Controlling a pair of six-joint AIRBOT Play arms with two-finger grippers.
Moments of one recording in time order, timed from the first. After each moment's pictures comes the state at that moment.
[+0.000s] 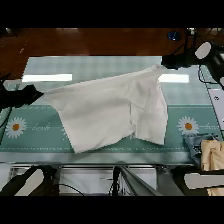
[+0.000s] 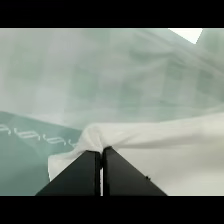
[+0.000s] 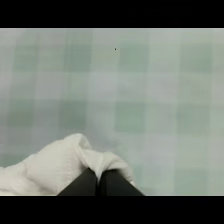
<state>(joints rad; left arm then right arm) 0.34 -1.01 0.77 0.87 -0.86 -1.28 0.00 -1.58 1.49 -1.34 0.81 1.51</state>
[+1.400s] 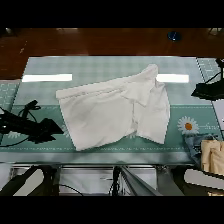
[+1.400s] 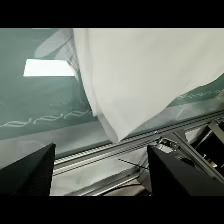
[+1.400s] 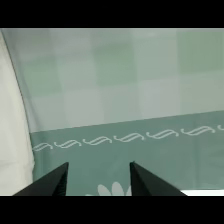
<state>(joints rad) 0.33 -1.02 0.58 0.98 -1.51 -1.36 -0.41 -1.40 1.21 -1.35 1.20 1.33</state>
